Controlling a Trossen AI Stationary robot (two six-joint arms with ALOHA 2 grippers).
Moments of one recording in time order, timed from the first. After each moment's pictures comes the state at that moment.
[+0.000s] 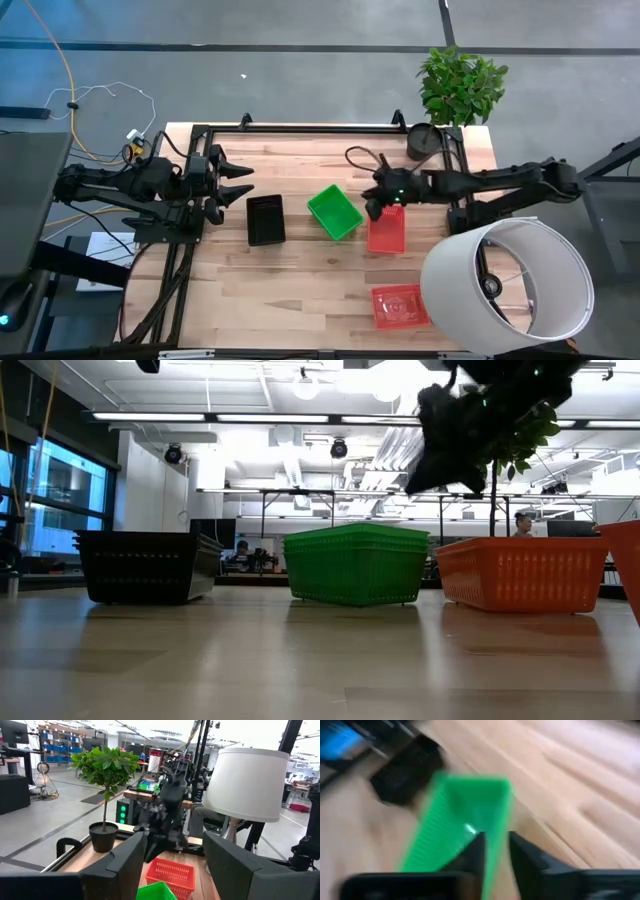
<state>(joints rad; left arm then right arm) -0.02 0.58 0.66 -0.03 -0.28 -0.14 -0.07 1.22 0.72 -0.20 0.17 0.58</state>
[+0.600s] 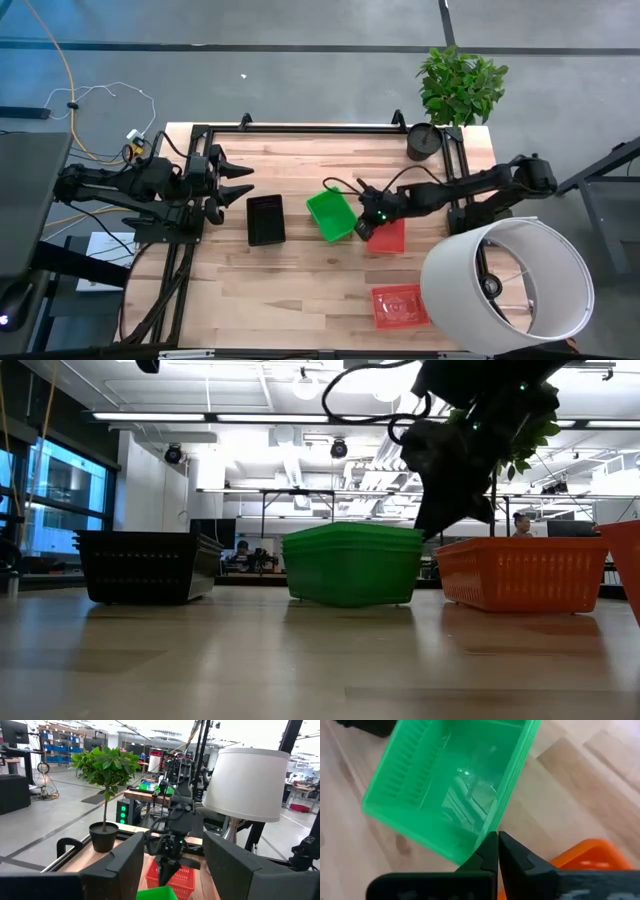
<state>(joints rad) -0.02 0.58 0.66 -0.03 -0.28 -0.14 0.04 1.46 0.81 -0.30 0.10 0.71</state>
